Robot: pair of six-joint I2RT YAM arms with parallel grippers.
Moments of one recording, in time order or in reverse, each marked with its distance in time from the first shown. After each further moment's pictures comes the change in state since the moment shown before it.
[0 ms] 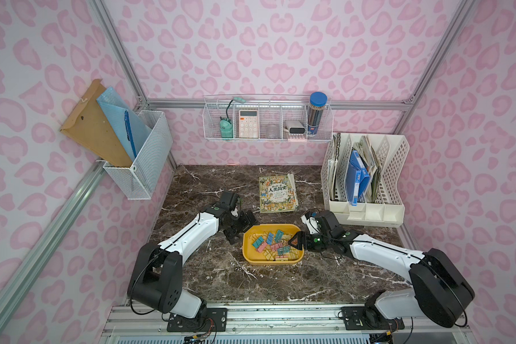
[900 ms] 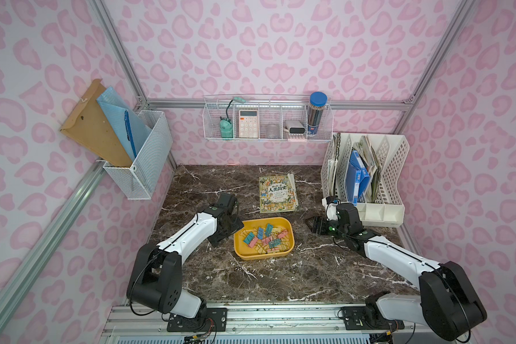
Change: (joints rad) left arm 0.012 -0.027 -0.009 -0.155 -0.520 -0.029; right arm -0.236 -0.128 -0.077 0.175 0.114 -0.211
